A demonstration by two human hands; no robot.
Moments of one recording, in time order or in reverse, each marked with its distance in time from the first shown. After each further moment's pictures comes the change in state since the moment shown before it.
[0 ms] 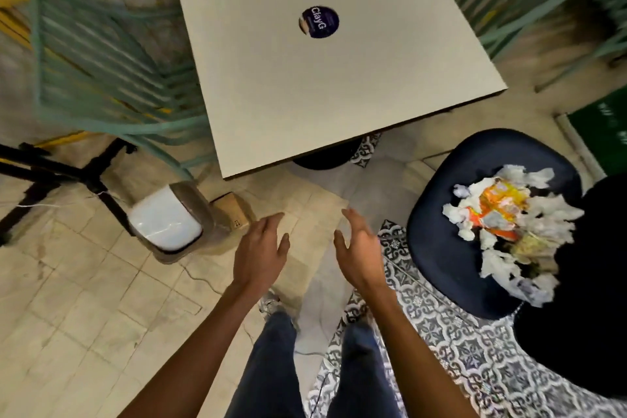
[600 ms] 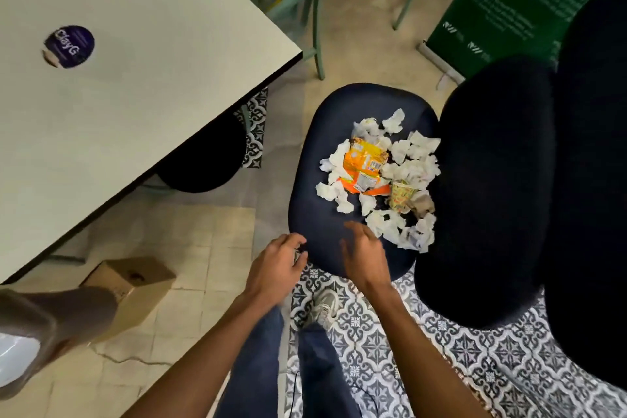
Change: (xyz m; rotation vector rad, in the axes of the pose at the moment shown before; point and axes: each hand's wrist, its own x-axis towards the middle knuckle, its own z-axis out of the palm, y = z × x) left_hand 0.021 0.320 0.192 -0.055 -0.405 0.395; right_hand -0.022 0.307 -0.185 0.011 0.165 0.412
